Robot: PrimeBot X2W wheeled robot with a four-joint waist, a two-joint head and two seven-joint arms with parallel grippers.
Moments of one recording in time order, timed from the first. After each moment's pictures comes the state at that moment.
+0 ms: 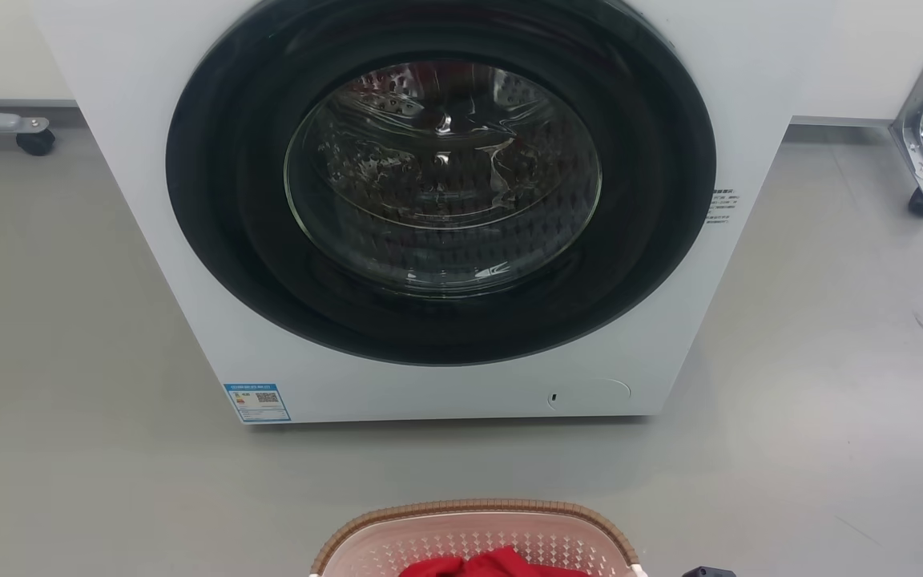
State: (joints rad) left arm -0.32 0.04 -0.60 1.24 -0.62 -0.02 -0.03; right arm -0.32 -0.06 0.94 0.96 1.08 -0.13 -0.02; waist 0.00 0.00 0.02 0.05
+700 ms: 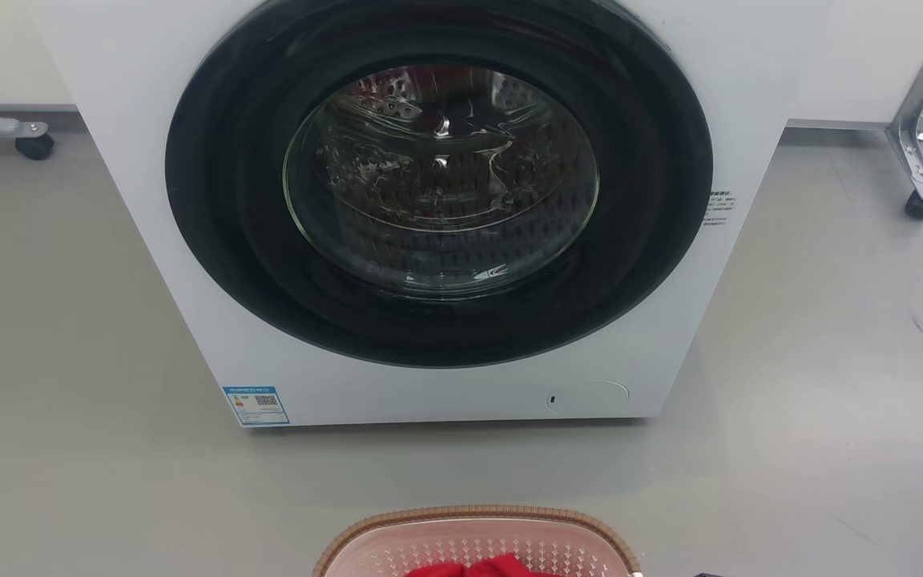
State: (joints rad) left arm -0.32 0.04 -0.62 1.24 -0.63 -0.02 -0.02; right arm -0.32 -0.06 0.99 0.98 1.15 -0.14 -0.03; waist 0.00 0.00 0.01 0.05
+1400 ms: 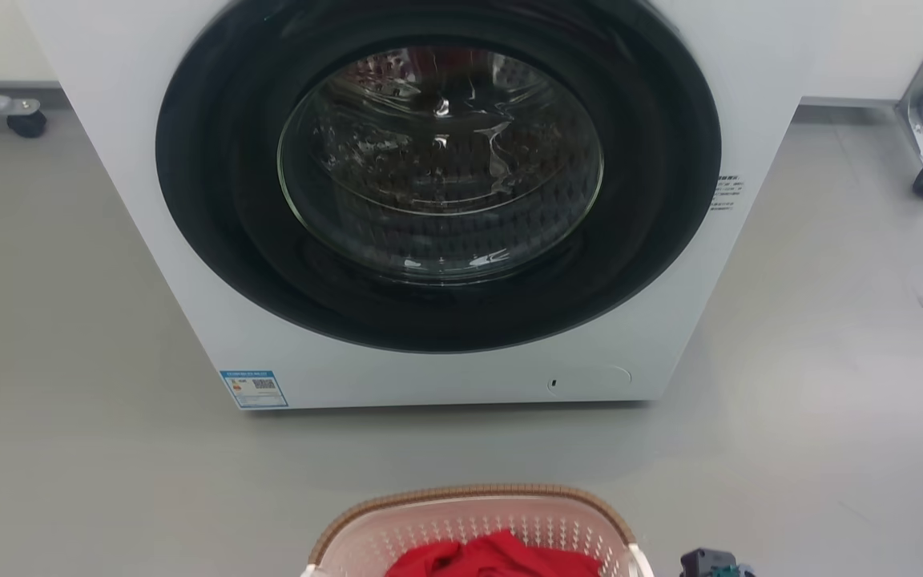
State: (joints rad) left arm -0.32 0.04 -0.62 1.23 -0.66 0.00 -0.03; right arm -0.37 -0.06 1.04 1.00 1.19 -0.14 -0.06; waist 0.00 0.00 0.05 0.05
